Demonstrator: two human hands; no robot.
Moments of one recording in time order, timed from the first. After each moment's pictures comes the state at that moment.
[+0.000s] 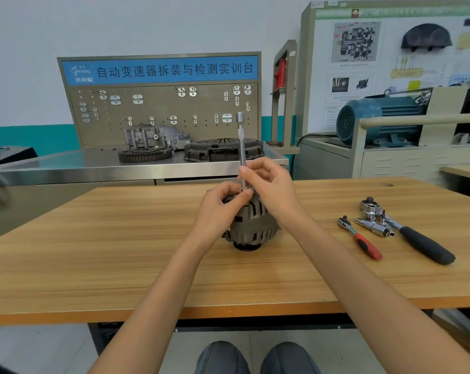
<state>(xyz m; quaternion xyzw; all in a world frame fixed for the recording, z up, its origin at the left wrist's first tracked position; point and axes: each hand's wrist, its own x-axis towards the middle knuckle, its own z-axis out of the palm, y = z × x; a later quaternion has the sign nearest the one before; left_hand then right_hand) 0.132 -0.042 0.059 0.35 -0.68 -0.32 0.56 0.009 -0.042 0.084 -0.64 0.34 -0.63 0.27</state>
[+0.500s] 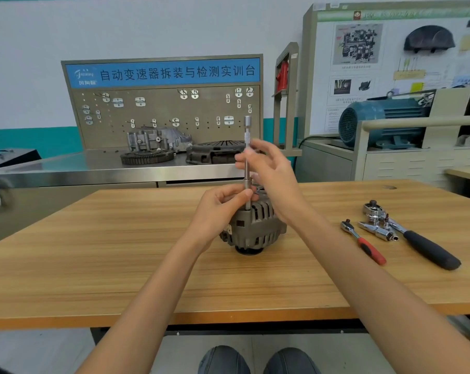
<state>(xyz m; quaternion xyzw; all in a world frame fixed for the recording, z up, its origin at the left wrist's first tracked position) 0.139 -0.038 0.070 0.32 -0.68 -0.39 0.53 0.014 -0.038 0.107 -0.62 0.30 -0.64 0.34</state>
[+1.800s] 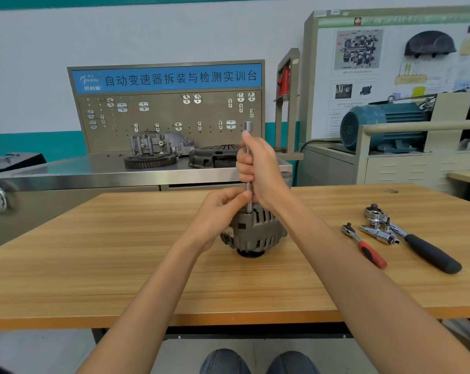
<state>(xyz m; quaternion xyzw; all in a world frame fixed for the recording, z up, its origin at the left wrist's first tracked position) 0.141 -0.034 0.075 0.33 -0.69 -0.40 0.50 0.037 -0.041 0.135 -0.55 0.24 -0.65 0.48</state>
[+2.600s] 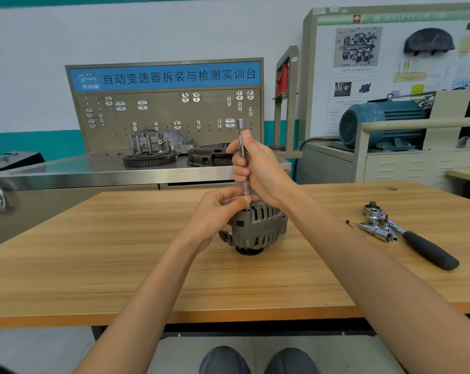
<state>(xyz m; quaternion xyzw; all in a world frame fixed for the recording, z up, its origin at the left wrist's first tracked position) 0.143 -0.037 0.073 0.32 -0.68 -0.43 0.50 0.029 -0.045 0.134 -0.60 0.24 -0.58 0.50</state>
